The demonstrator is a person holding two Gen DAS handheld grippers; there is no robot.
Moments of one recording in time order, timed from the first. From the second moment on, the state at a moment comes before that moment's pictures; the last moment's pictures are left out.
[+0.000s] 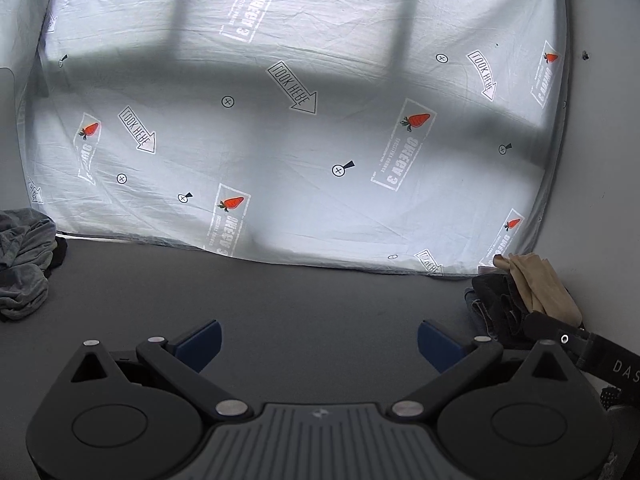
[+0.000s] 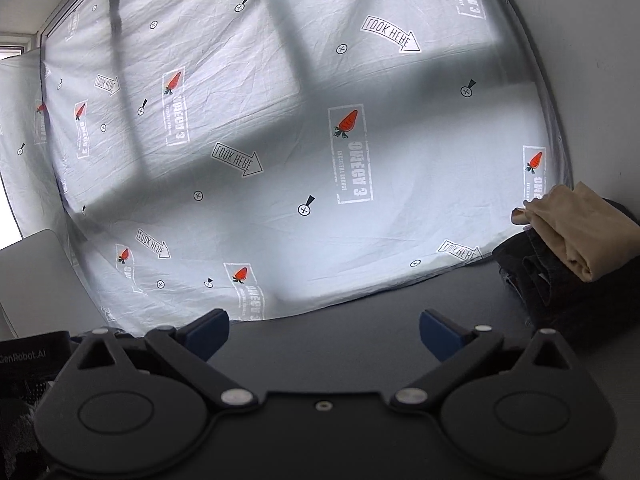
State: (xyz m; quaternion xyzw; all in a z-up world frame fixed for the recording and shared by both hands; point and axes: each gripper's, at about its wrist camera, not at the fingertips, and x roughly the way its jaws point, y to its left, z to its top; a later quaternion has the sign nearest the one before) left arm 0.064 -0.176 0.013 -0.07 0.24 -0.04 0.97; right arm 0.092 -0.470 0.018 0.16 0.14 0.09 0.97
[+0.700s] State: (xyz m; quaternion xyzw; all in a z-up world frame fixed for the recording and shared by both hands) left arm -0.055 -0.016 -0.020 -0.05 0.34 -0.02 0.94; right arm -0.041 -0.244 0.008 0.05 0.29 0.04 0.96
